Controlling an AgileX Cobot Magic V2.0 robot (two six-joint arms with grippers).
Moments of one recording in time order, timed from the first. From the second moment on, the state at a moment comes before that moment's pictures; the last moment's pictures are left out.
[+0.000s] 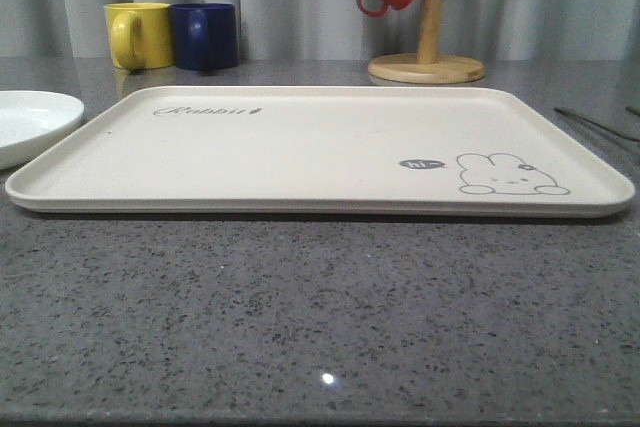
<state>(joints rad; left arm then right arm) -0.07 0.86 -0.89 0.01 0.83 -0.01 0.04 -0.01 0.03 -0.06 -0.01 0.14</state>
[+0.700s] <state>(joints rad) -0.02 1.00 -0.93 0.01 0.85 0.01 0.04 -0.01 0.03 -0.06 -0.01 0.14</state>
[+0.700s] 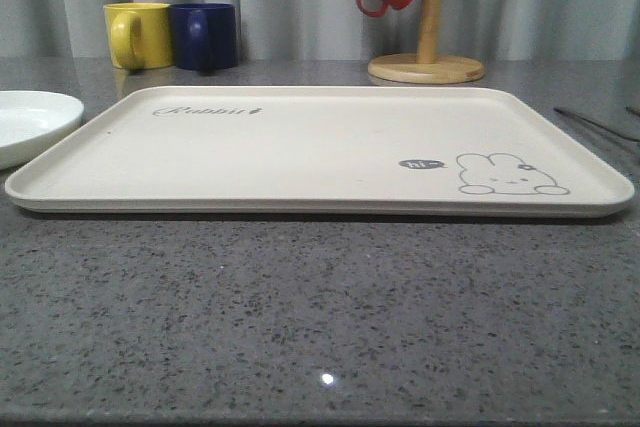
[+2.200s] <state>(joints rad) 0.21 1.67 -1.24 -0.14 0.82 0.21 0.04 -0.01 0.03 -0.06 -0.01 0.14</state>
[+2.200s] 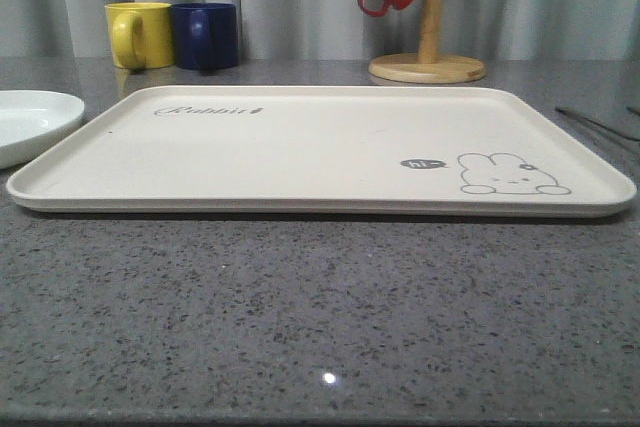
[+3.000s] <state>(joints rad) 0.22 1.37 -1.27 -0.38 0.90 0.37 0.04 -0.01 0.03 -0.06 -0.01 0.14</state>
